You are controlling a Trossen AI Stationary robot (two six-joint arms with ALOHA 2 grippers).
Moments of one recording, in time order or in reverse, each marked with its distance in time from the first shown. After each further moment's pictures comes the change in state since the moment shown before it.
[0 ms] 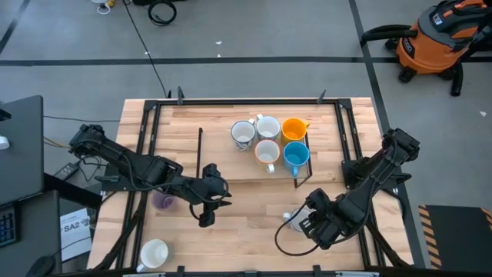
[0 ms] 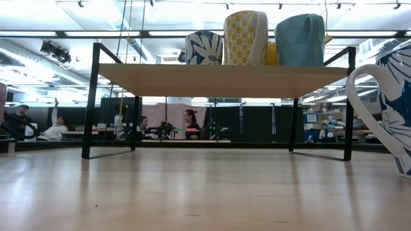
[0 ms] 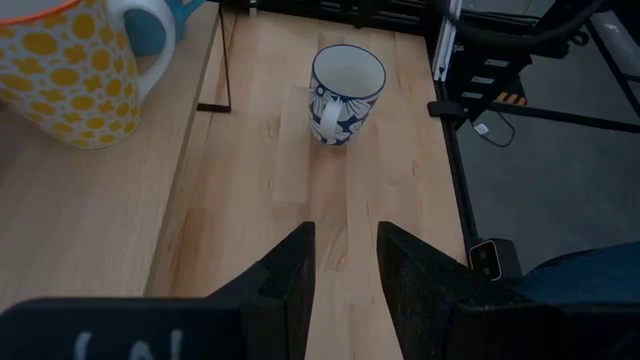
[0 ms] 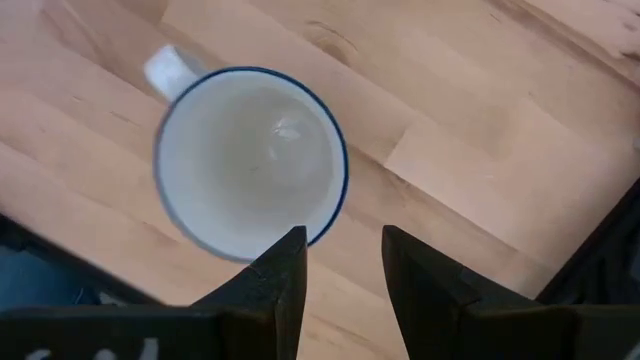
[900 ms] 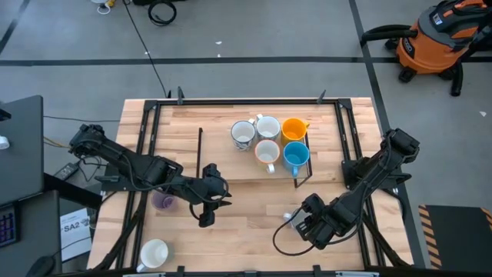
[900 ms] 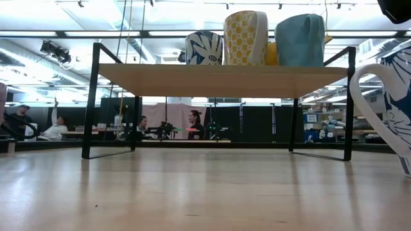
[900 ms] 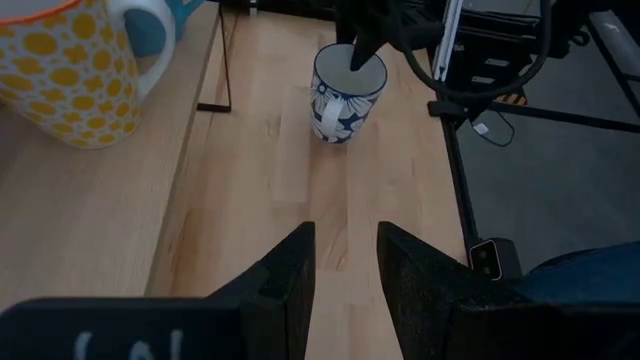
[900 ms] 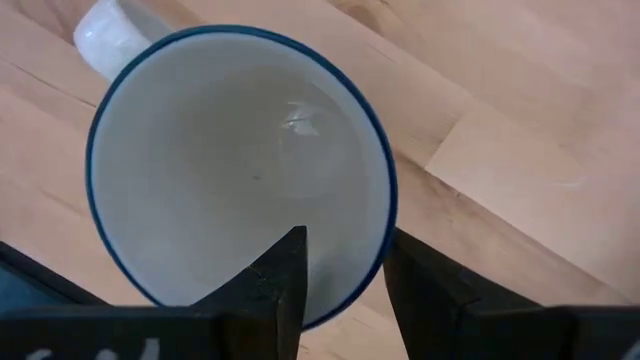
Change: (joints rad) left arm 0.000 0.000 0.000 0.000 0.002 0.000; right arm -0.002 0.001 -0.216 0.286 -0.012 -0.003
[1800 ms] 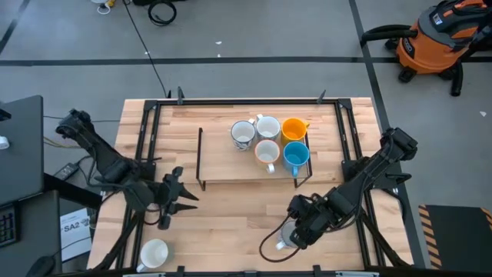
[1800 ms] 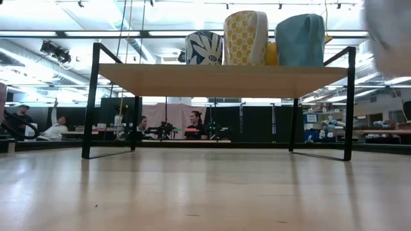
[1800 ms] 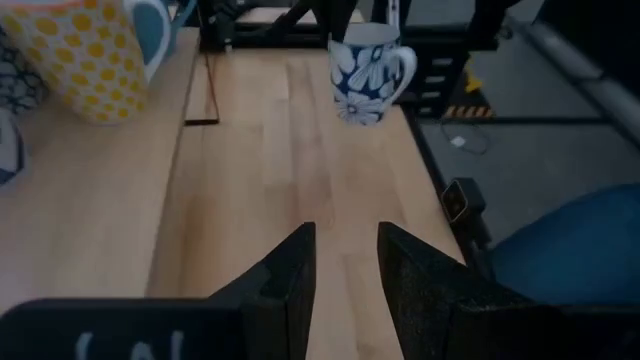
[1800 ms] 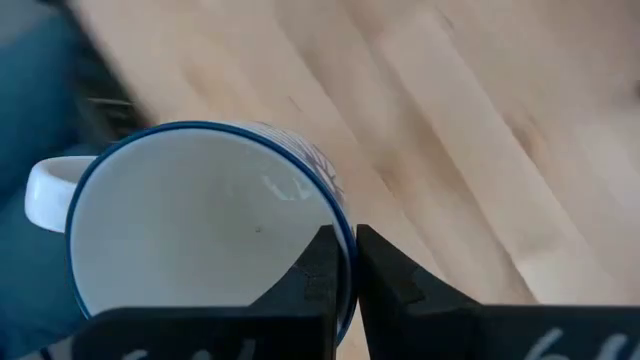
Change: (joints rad) left arm -0.287 -0.416 -0.403 0.118 -0.231 0.027; right arm -0.104 0.001 0.230 0.026 0.001 -0.535
